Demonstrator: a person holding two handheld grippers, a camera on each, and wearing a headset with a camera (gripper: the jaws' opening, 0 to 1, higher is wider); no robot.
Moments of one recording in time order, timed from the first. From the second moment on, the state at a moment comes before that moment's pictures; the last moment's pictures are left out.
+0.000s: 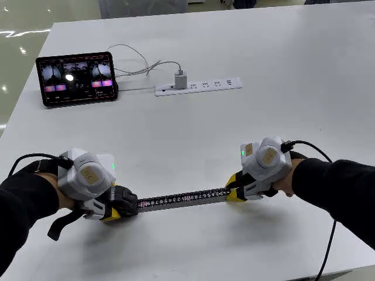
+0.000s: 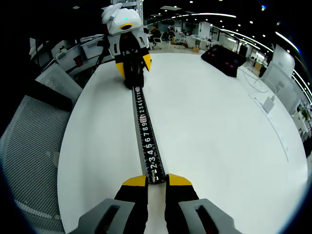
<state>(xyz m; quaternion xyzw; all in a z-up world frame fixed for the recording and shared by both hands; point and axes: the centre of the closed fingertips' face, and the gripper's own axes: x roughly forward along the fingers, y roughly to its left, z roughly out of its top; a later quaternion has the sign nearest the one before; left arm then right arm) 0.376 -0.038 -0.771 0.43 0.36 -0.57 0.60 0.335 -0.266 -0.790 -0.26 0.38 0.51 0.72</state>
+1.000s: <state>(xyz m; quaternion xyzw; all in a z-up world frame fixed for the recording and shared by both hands) 0.375 -0.039 -0.771 0.43 0.36 -0.57 0.60 0.332 -0.279 -0.791 -0.26 0.38 0.51 0.73</state>
